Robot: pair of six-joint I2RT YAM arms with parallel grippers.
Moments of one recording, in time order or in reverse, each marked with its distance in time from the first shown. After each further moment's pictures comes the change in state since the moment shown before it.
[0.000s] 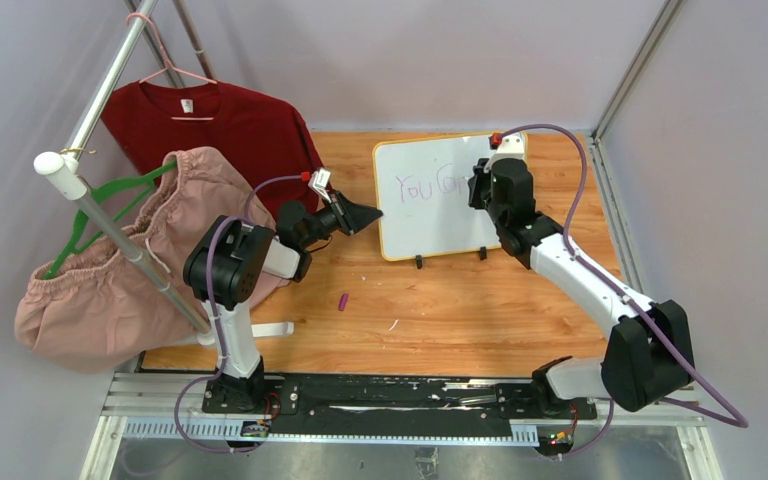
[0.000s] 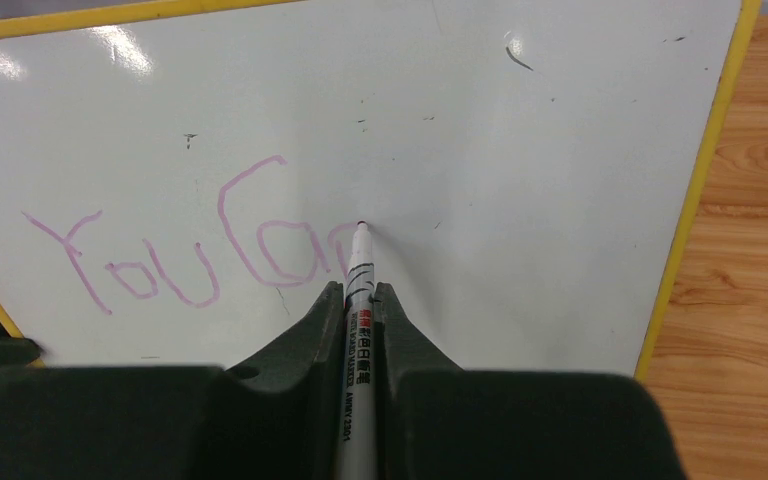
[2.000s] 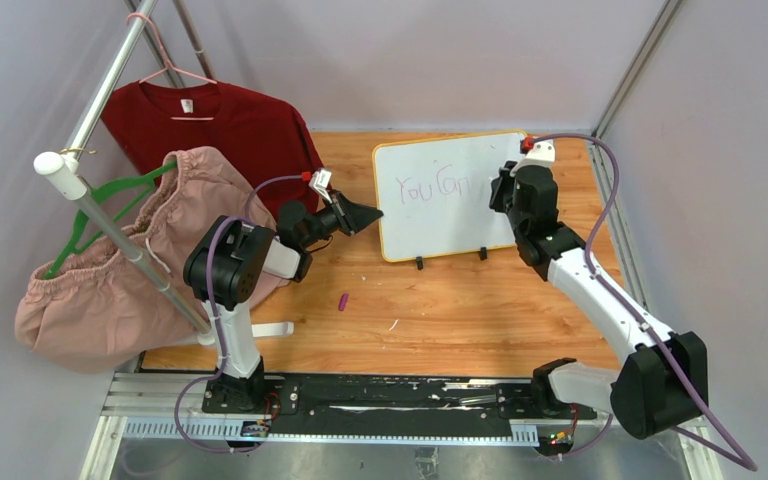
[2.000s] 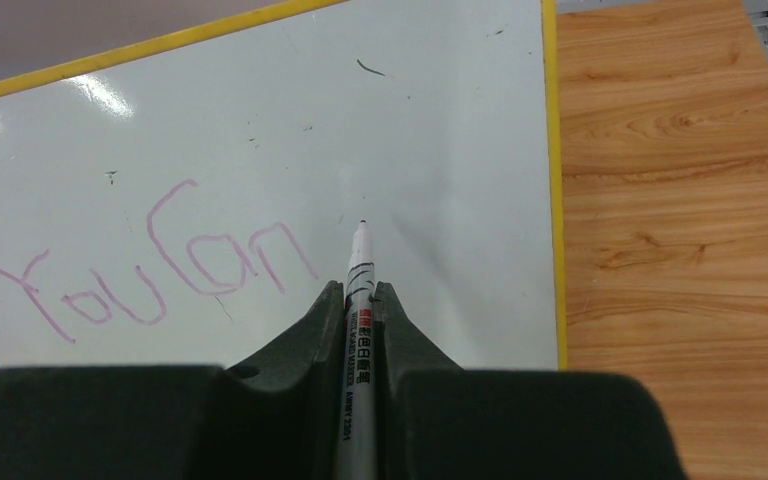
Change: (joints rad) left arm -0.004 0.000 0.000 0.001 0.001 0.015; right arm -0.075 -0.135 -0.071 -0.027 0.041 0.052
